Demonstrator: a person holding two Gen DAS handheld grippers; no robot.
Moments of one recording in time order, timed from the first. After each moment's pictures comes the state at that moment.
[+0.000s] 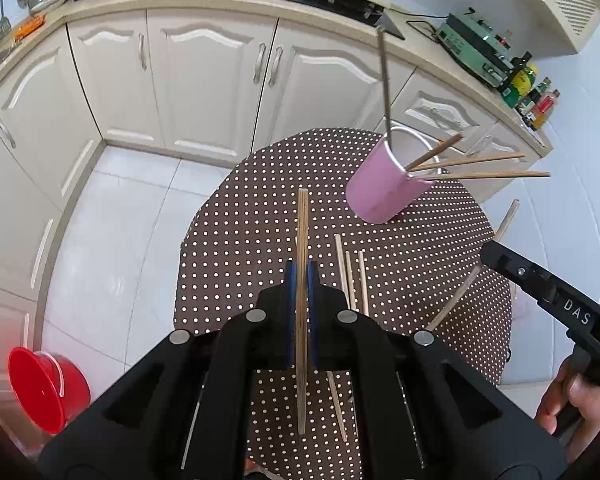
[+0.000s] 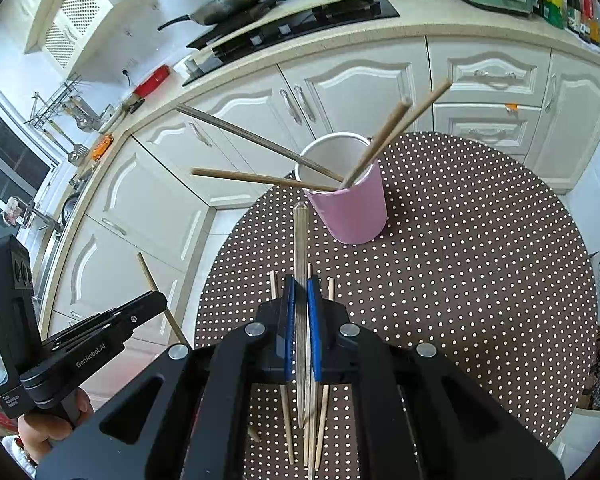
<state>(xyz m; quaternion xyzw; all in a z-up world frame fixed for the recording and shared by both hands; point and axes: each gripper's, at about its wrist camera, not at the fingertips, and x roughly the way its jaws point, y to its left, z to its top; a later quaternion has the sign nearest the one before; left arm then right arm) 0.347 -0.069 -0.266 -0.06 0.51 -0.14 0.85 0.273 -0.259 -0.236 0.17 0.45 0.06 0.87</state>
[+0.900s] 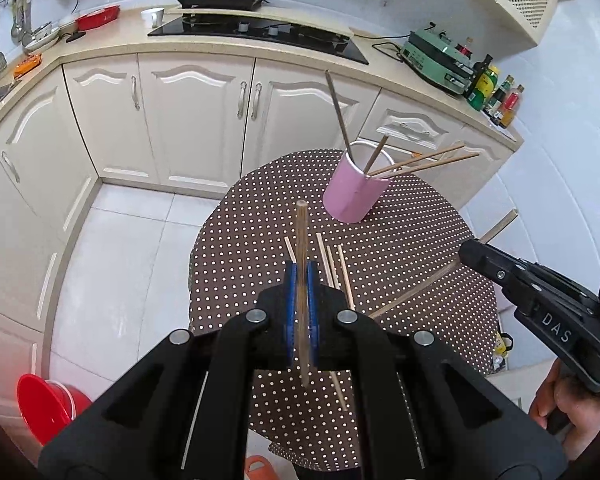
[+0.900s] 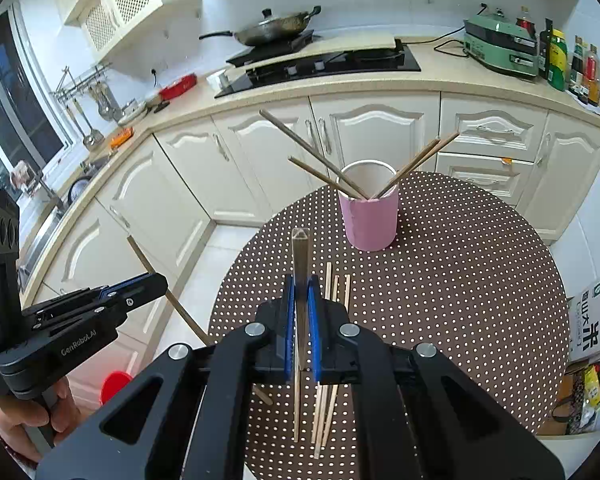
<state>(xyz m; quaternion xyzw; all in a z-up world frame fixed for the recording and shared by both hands) 0.284 -0.053 -0.221 -0.04 0.45 -0.18 0.88 0.216 -0.210 -0.210 0.11 0.39 0.06 0.91</state>
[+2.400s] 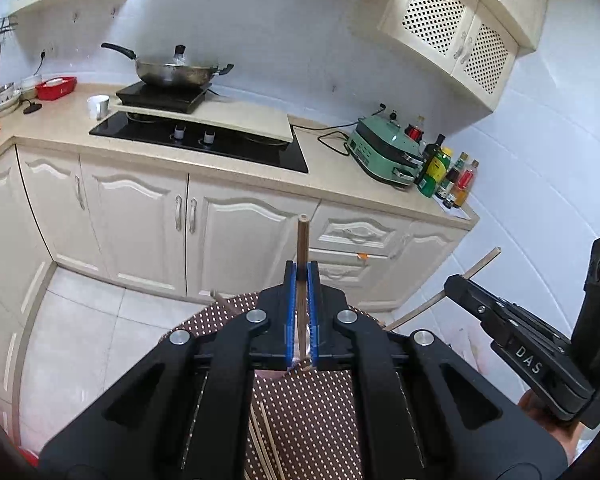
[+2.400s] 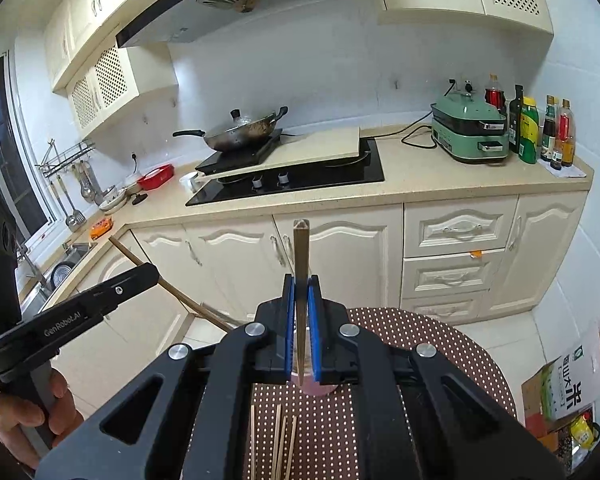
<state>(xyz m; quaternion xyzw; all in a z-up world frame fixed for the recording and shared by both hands) 0.386 -0.137 -0.116 -0.09 0.32 -0.24 0.91 0.285 -0.292 -0.121 0.11 0.26 0.01 0.96</state>
